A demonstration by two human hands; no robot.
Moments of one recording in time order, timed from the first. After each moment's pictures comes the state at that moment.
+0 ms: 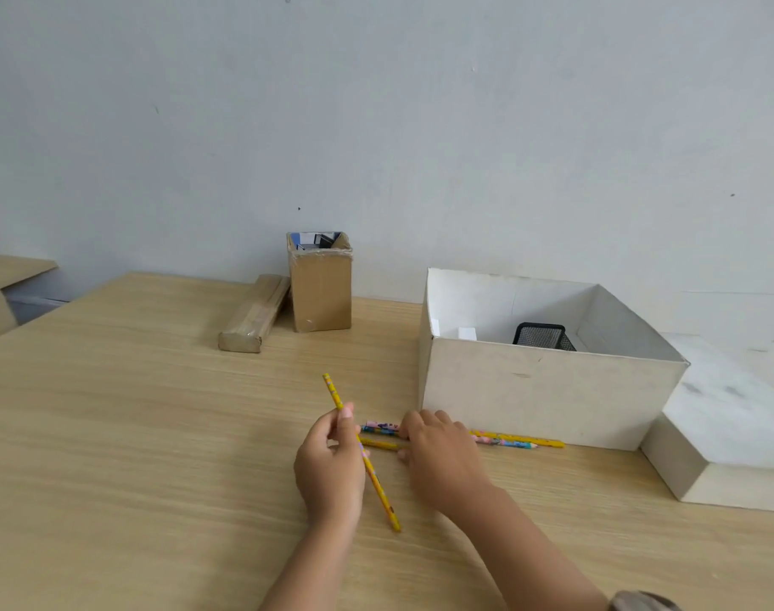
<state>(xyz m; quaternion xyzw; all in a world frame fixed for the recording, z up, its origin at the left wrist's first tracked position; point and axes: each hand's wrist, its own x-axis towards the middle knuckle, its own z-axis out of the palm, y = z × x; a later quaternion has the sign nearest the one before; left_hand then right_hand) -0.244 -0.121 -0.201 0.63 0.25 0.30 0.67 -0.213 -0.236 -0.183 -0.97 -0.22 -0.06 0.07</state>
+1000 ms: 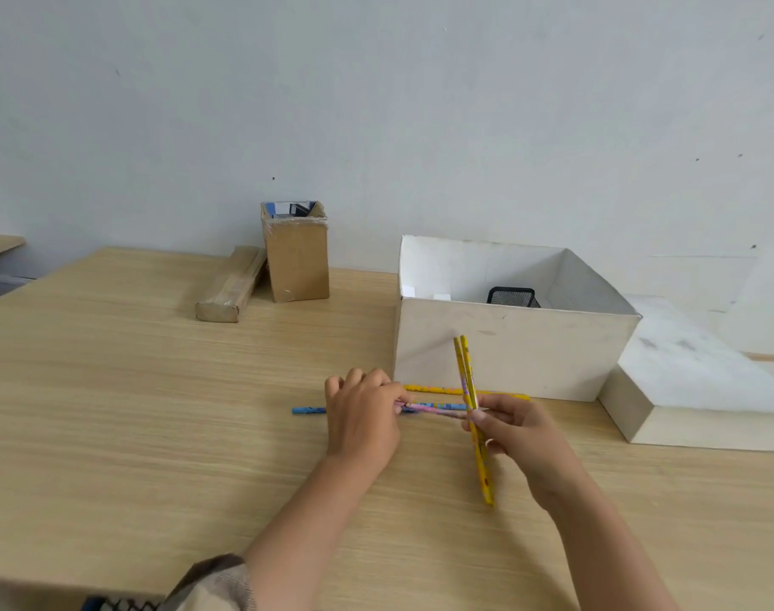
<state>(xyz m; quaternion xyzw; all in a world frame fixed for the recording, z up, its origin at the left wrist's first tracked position) -0.239 -0.157 -0.197 0.96 -0.02 0.24 0.16 -0.258 -0.338 -0.164 -0.74 0.02 0.06 0.67</state>
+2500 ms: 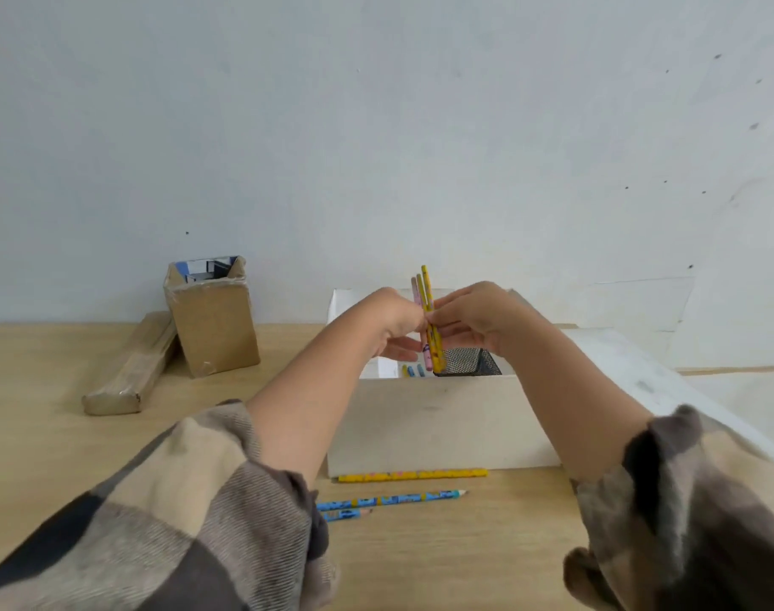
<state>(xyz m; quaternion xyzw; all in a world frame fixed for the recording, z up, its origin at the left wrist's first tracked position) -0.105 -0.237 -0.024 0.83 0.03 -0.13 0.54 -0.102 -0.358 -0.024 -0.78 0.04 0.08 0.62</state>
